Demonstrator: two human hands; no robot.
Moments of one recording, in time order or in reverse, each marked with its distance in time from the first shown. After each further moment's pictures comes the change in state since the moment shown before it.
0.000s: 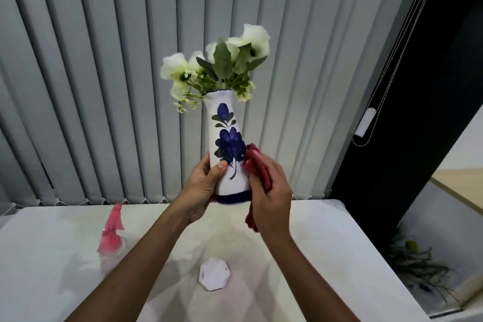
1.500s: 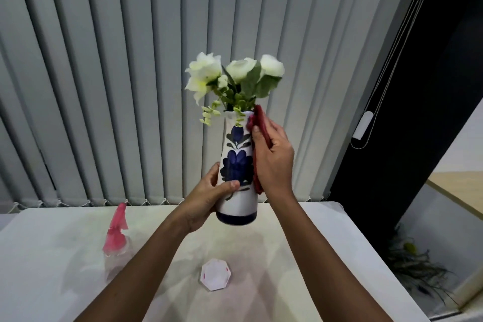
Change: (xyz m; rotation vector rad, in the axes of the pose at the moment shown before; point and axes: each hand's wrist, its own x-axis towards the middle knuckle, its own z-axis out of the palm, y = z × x) left_hand -0.017 -0.006 -0.006 0.031 -0.182 -0.051; right_hand 0.057 -0.040 0.014 -0.040 0.004 0.011
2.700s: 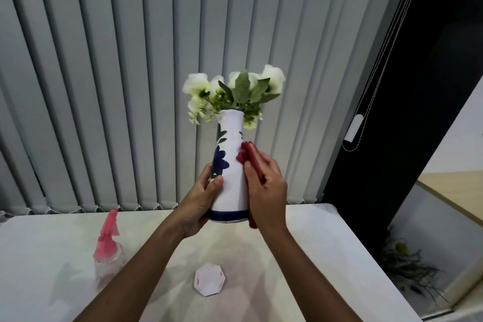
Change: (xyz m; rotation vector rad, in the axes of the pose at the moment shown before) left_hand -0.001 0.002 0.007 -0.087 0.004 0.039; right_hand -0.045 0.022 -0.013 -0.040 -0.035 0.025
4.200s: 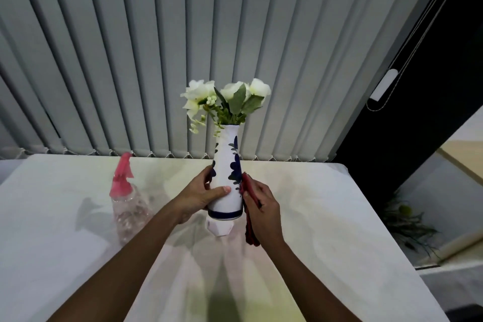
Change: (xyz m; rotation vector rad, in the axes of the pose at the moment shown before) left_hand -0.029 -0.096 -0.065 0.324 0.136 -0.267; right_hand -0.110 0.105 0.004 -0.032 -0.269 0.359
